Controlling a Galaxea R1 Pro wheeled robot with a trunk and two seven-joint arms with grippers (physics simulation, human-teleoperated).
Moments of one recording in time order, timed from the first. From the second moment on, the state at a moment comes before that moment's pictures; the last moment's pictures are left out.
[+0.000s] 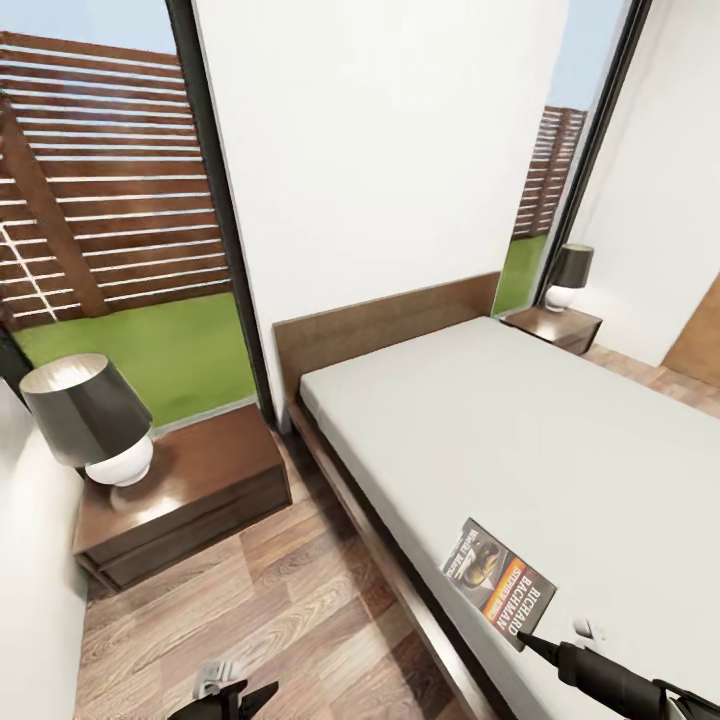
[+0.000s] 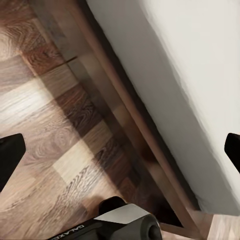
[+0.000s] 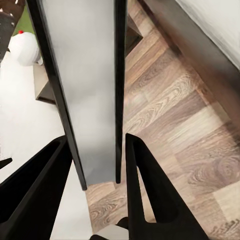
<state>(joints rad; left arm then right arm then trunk) -0.37 0.12 0.29 -0.26 0.02 -0.05 -0.93 -0.36 -0.36 -0.17 -0.44 -0.32 0.22 1.07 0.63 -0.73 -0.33</state>
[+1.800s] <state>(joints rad) -0.37 0.14 0.28 -0.15 -0.17 -0.08 -0.69 -0.36 -0.27 -0.17 -0.22 -0.06 0.14 1.06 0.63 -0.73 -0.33</state>
